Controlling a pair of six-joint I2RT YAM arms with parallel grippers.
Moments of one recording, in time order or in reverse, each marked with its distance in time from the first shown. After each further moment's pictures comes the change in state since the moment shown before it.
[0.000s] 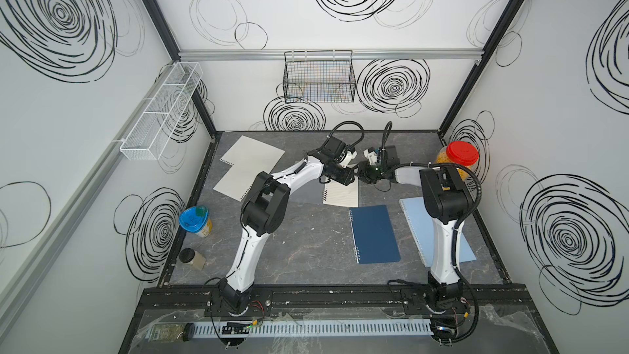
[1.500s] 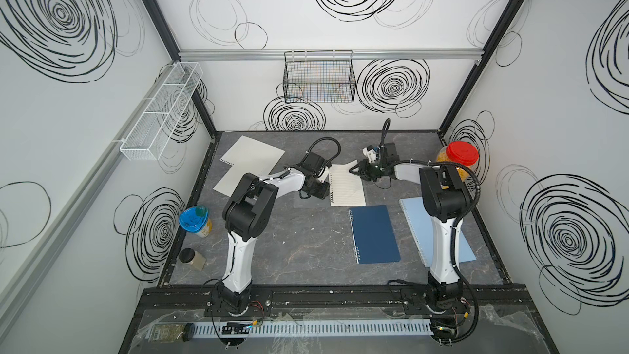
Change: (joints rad) left arm 0.073 -0.151 -0.432 0.137 -0.085 0.010; right arm -0.004 0.031 0.086 -0.111 -0.014 -0.072
